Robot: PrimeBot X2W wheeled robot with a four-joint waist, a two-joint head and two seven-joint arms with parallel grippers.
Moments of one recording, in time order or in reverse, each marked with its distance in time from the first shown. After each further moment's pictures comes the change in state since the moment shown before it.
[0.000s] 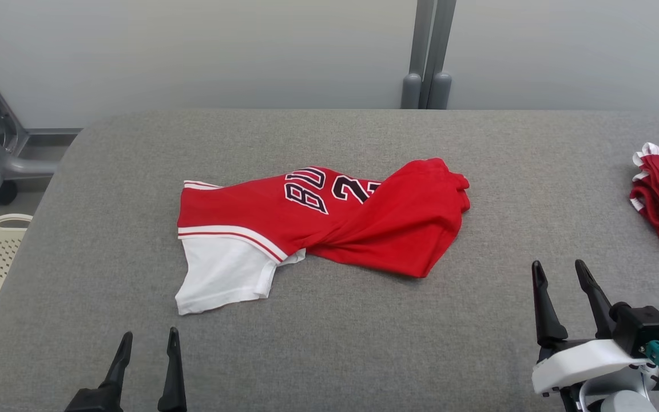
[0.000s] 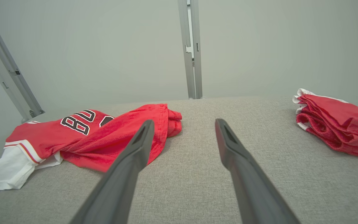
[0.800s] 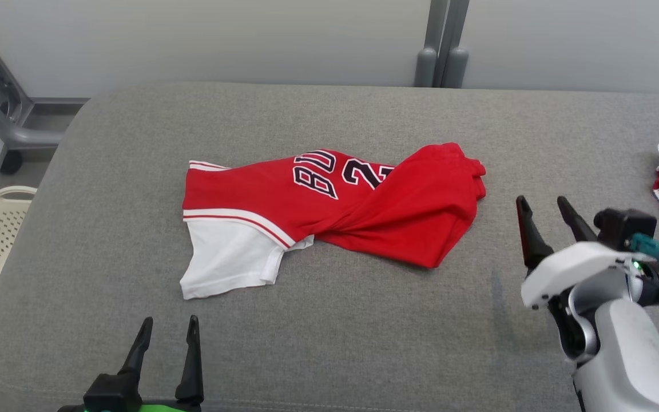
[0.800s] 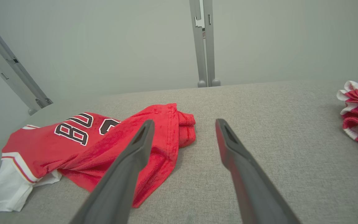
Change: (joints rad) left arm -0.032 -0.029 -0.004 0.019 0.045 -0.046 0.000; right arm -0.242 0.001 -0.028 0.114 0.026 0.000 0.226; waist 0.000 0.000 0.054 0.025
